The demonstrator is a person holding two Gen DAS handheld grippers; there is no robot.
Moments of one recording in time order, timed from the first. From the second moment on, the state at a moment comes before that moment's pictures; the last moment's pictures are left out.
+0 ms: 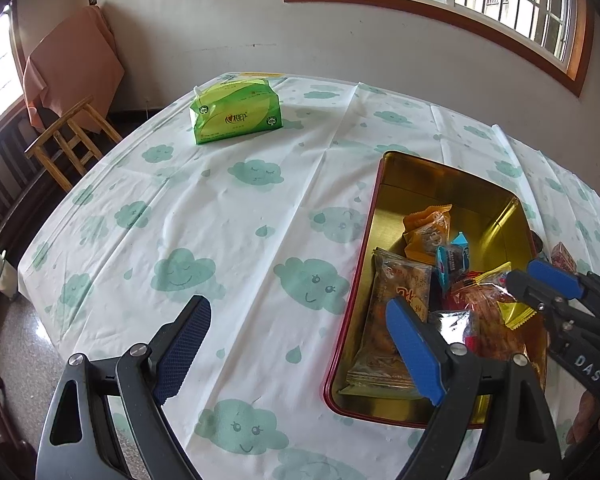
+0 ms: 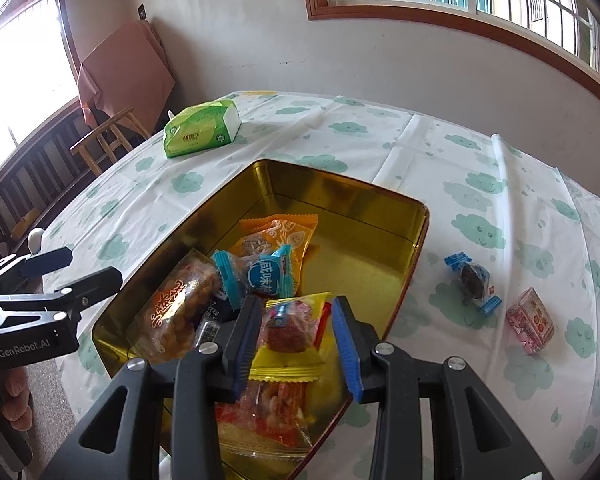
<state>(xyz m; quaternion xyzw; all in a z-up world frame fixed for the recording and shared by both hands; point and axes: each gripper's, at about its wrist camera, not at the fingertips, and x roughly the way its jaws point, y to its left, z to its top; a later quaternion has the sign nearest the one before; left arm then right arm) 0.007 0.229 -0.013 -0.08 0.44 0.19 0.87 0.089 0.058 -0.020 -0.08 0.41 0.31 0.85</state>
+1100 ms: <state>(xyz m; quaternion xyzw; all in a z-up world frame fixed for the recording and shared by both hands) 0.036 0.166 0.003 -0.03 0.45 0.15 0.88 0.189 -0.094 -0.063 -0.11 0.45 0.27 0.85</state>
